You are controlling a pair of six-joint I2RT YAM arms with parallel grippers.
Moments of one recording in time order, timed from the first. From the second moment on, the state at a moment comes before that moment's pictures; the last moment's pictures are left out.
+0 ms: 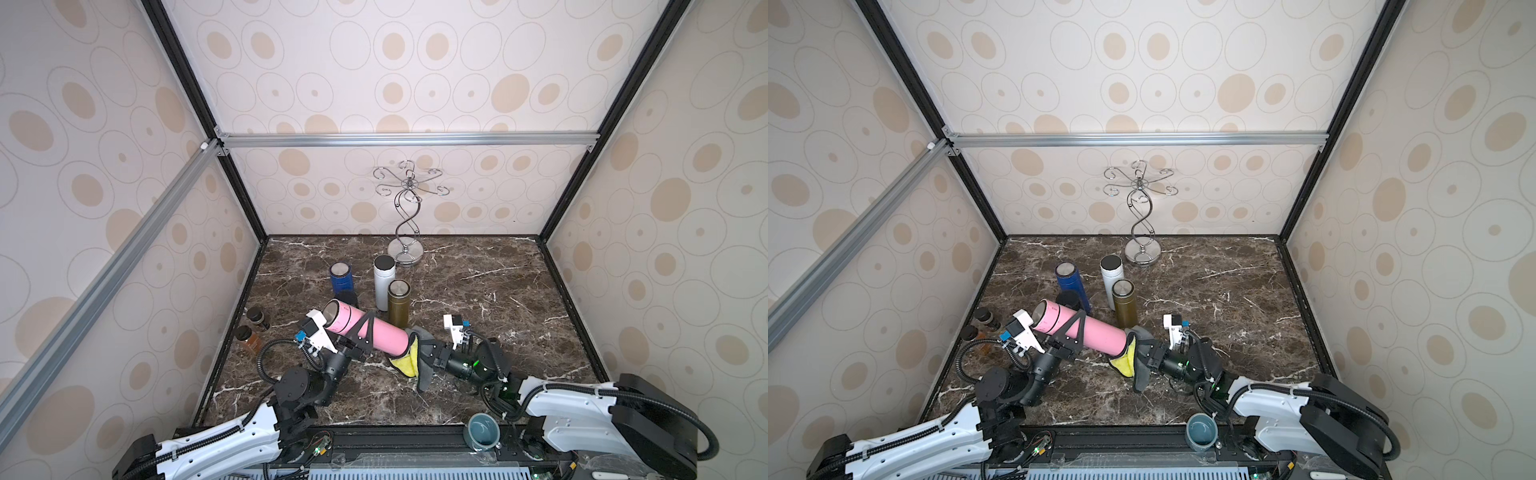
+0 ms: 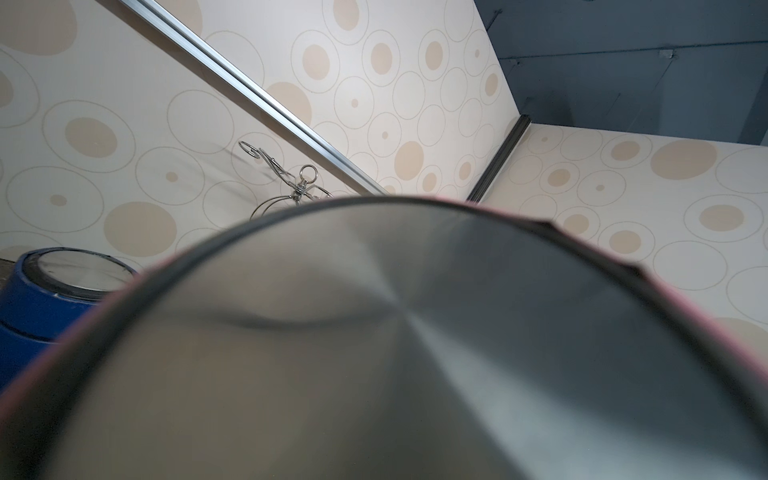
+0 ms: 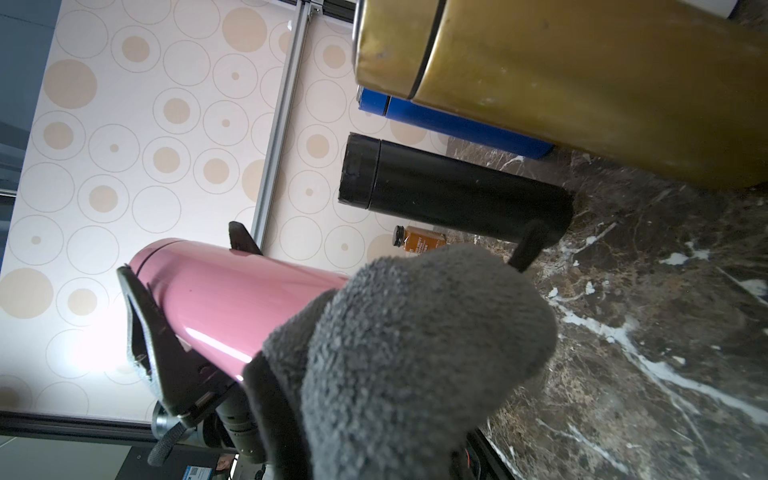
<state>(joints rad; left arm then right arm) -1.03 0.63 0.24 0.78 -0.53 -0.43 0.94 1.13 0.26 0.86 -0.19 1.33</state>
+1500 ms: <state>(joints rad) -1.03 0.71 0.24 0.69 -0.47 -0.45 0.78 0.84 0.32 0.45 -0.28 1.19</state>
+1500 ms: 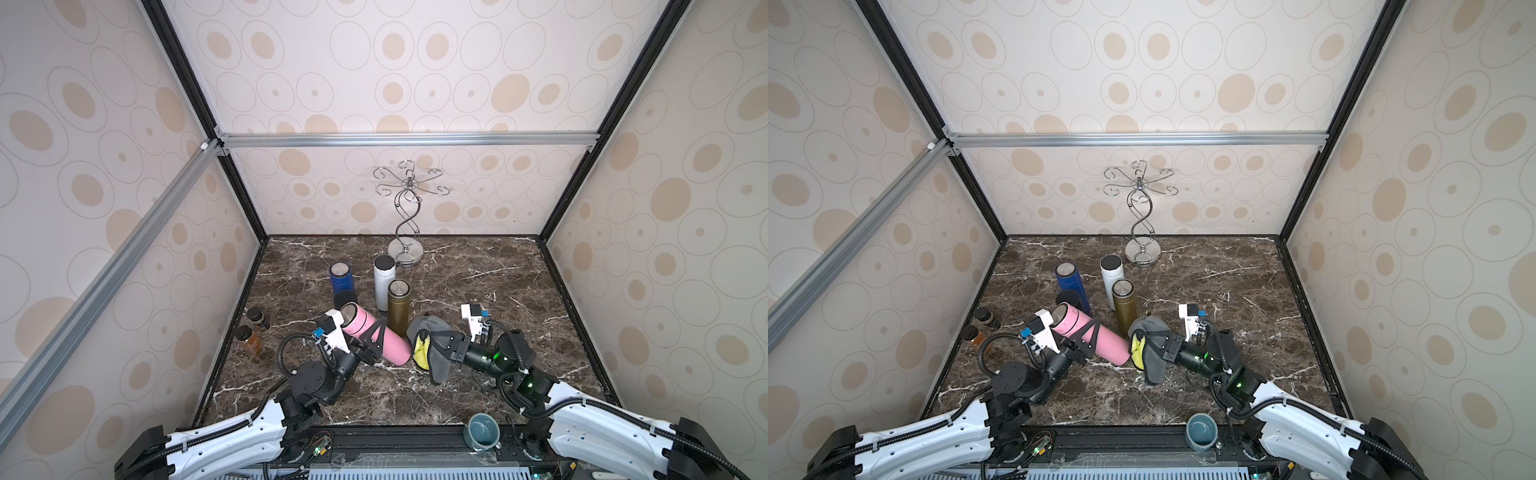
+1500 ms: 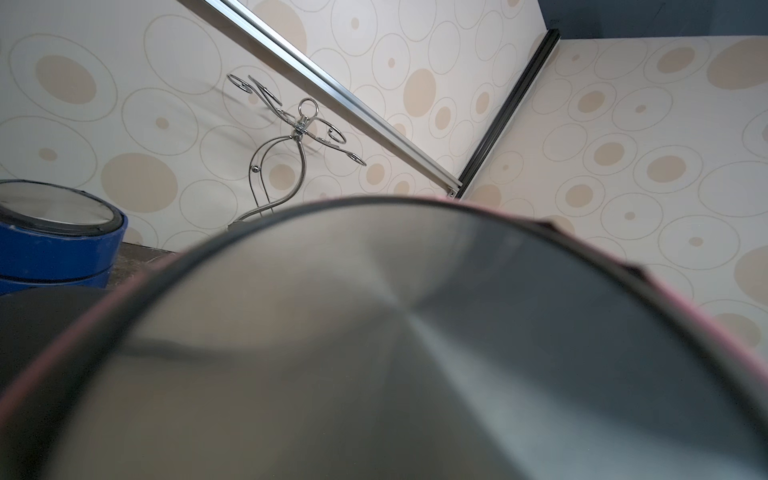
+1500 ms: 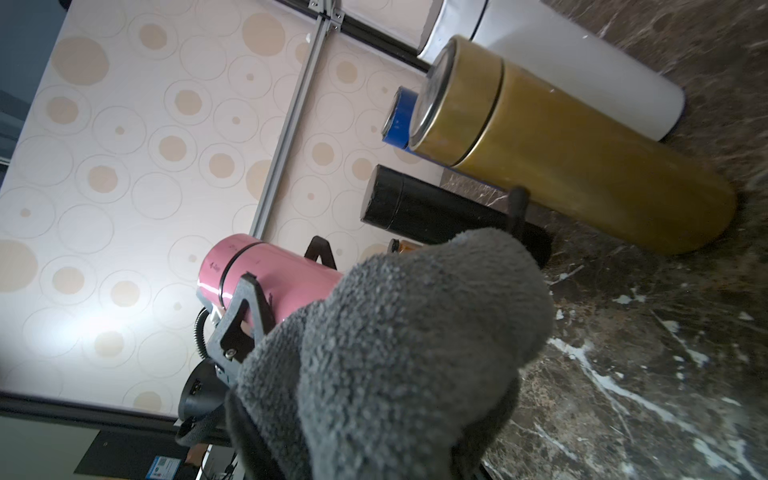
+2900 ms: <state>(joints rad) -1.02 1.78 1.41 0.27 -0.27 -0.13 0.67 0.61 0.31 -0.31 0.09 1.02</state>
